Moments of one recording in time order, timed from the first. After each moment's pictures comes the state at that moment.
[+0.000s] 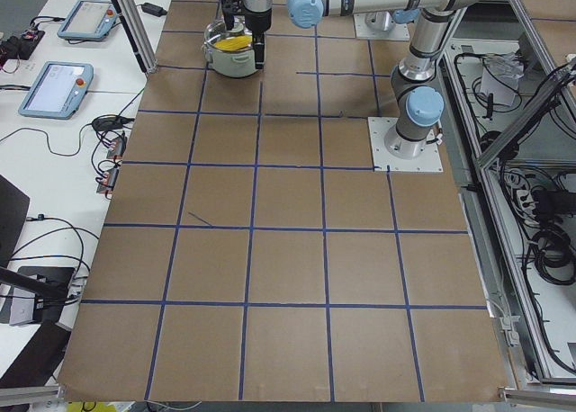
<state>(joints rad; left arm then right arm) -1.50 -1.63 -1.59 -1.44 1.58 -0.03 1.80 -0.98 1.13 -1.77 -1.57 0.07</state>
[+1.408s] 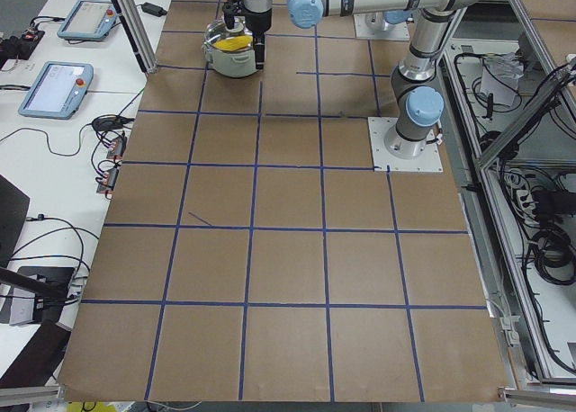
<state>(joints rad) -1.50 -1.63 -1.59 -1.44 1.58 -0.03 1.62 -1.26 1.30 -1.61 -1.56 -0.11</state>
